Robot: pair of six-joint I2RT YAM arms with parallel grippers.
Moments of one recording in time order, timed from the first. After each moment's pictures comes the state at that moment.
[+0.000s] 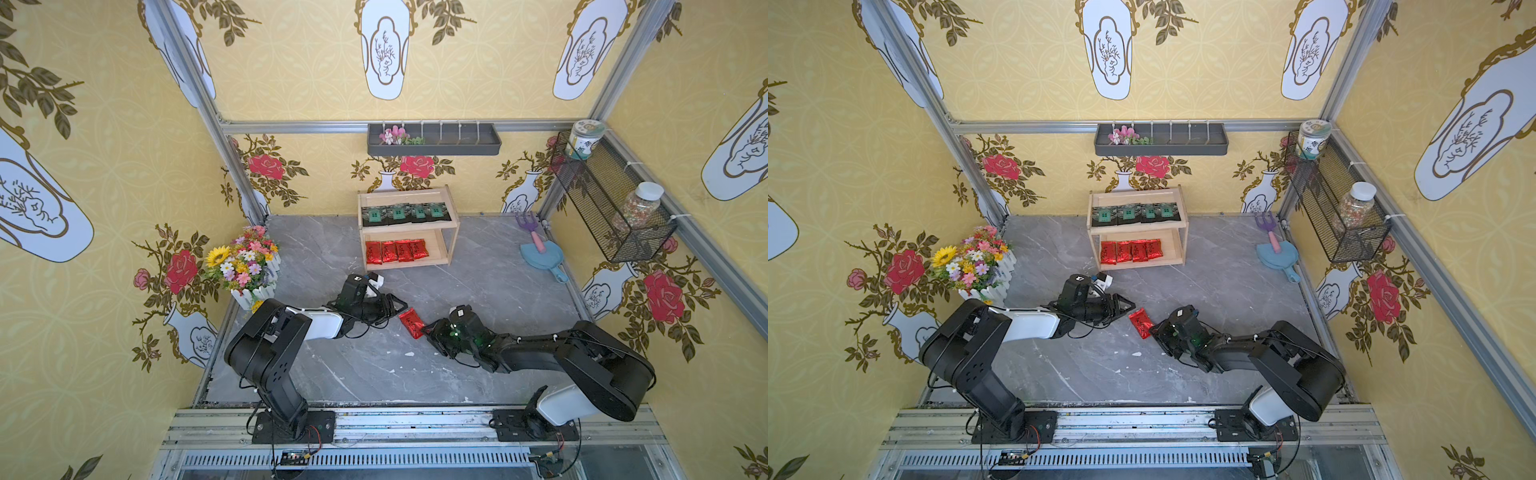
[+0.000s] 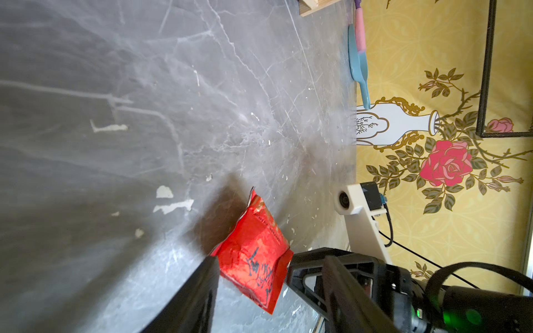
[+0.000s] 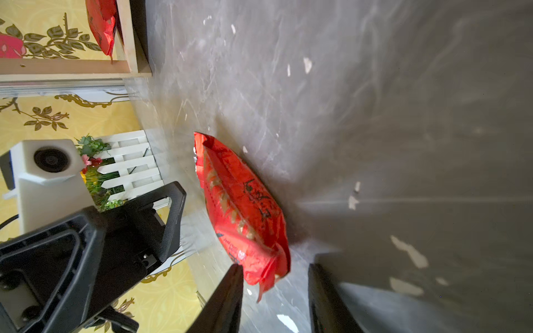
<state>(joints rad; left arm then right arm) -0.51 1.68 0.64 0.37 0.61 -0.89 0.73 1.51 0.38 0.44 -0.18 1.44</state>
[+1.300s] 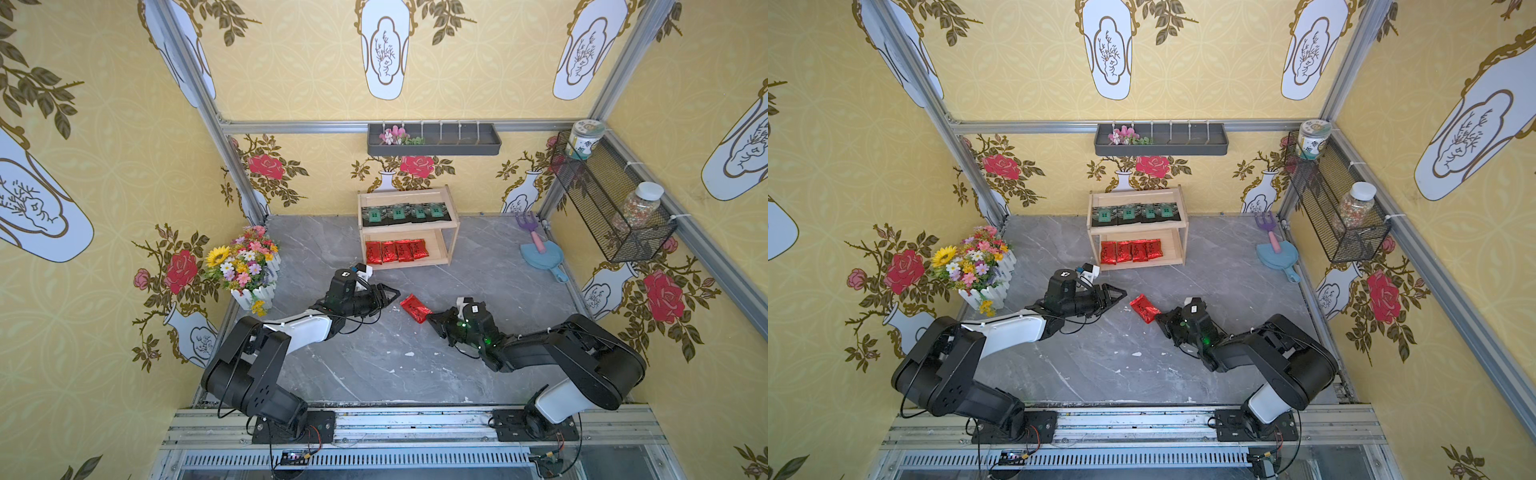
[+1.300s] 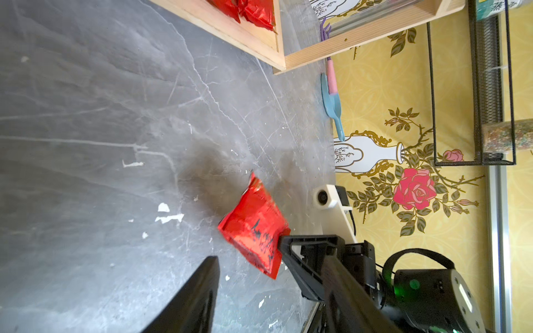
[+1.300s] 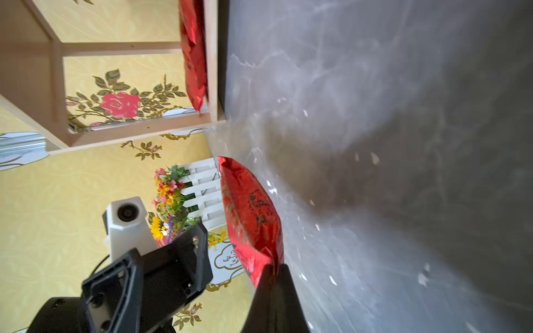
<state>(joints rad) -0.46 1.51 0.63 0.33 0.56 -0.93 0.60 1.56 0.34 0.77 -0.21 1.51</state>
